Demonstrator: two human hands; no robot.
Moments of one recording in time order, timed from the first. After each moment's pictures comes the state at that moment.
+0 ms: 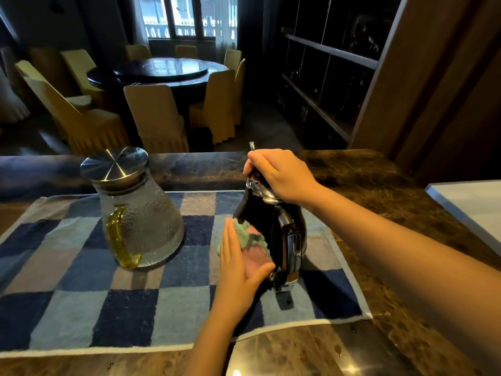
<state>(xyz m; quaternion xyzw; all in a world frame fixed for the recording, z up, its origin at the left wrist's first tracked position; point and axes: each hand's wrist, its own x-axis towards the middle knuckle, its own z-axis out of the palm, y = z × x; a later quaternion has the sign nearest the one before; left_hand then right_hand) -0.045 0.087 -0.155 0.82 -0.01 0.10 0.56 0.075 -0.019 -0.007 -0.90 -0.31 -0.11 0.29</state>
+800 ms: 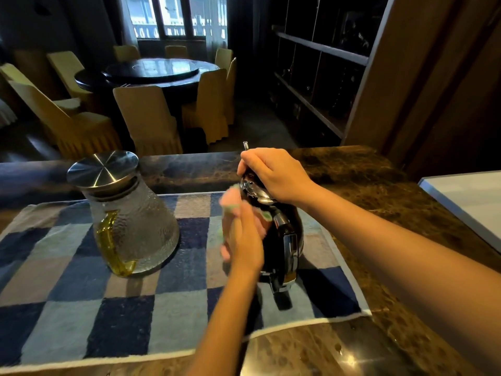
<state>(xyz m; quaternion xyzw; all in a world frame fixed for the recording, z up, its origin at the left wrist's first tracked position) -0.009 0.057 -0.087 0.65 0.09 0.18 0.73 0.075 -0.017 -0.009 -0.89 -0.31 -0.11 0.30</state>
